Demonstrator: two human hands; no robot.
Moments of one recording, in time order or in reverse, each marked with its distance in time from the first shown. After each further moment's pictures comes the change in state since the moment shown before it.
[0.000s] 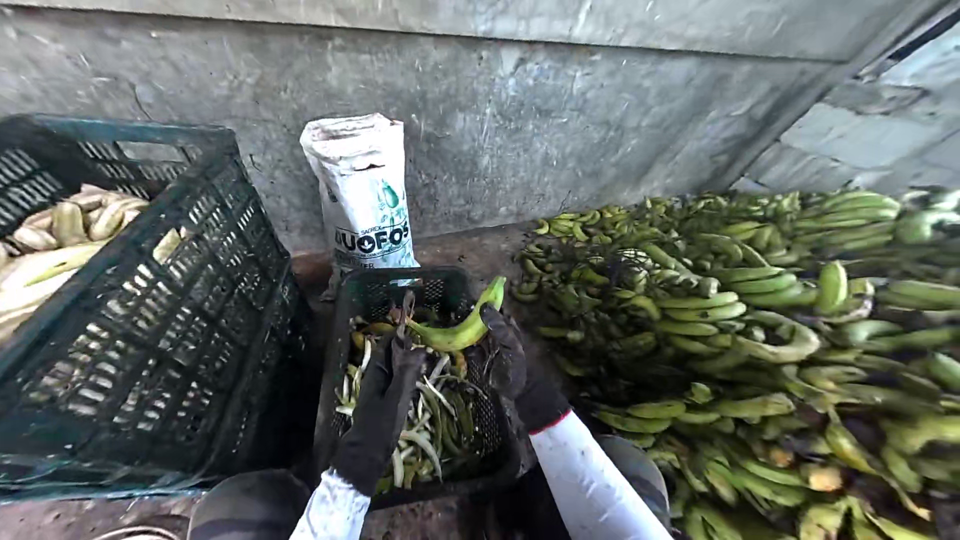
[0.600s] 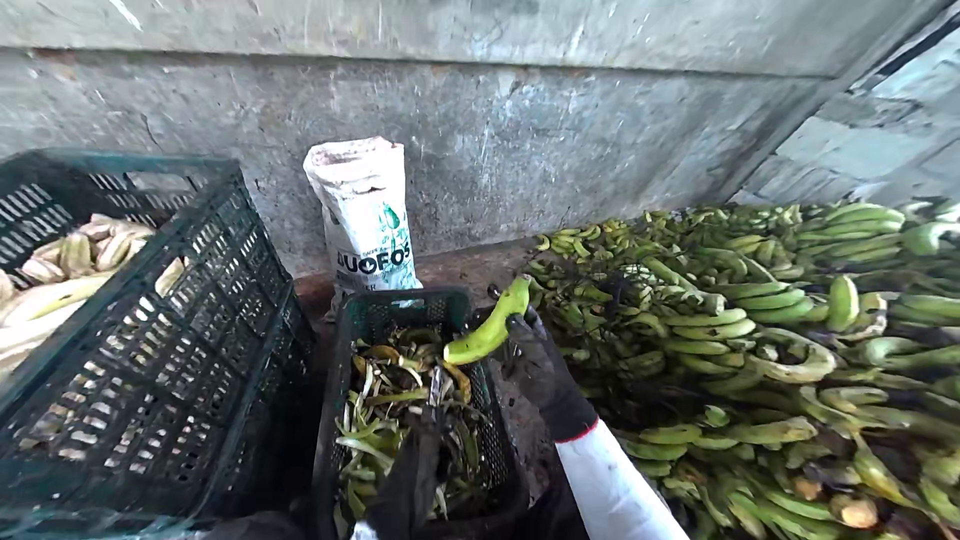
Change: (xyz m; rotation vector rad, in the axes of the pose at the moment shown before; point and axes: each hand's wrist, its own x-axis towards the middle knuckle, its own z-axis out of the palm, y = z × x) left_hand -0.017 0.029 0.048 -0.171 -0.234 -0.555; right_hand 0.010 -0.041 -0.006 -0.127 -0.133 -0.207
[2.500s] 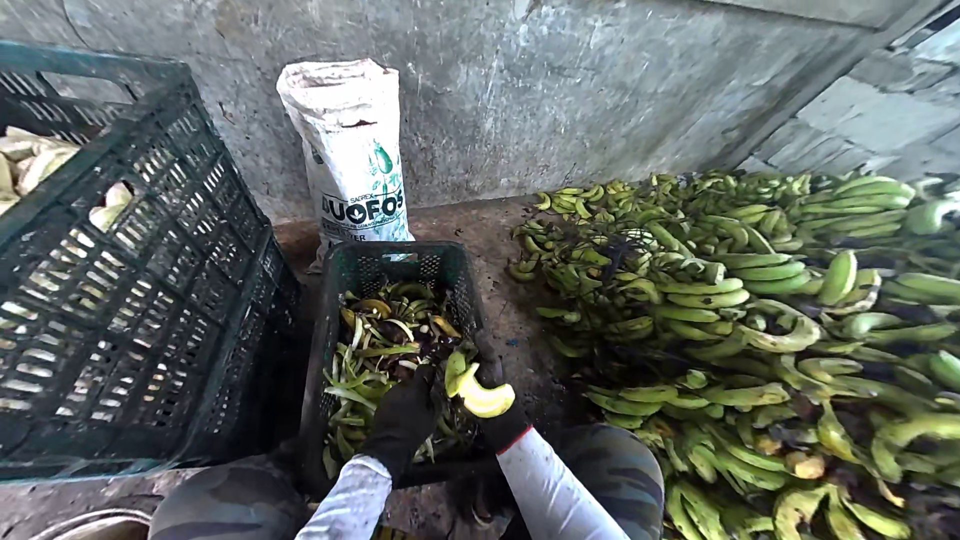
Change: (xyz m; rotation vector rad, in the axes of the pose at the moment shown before) left_hand 0.063 -0.063 -0.043 1.220 0.012 -0.031; right_hand -0.036 0.077 0.045 0.145 0.480 0.324
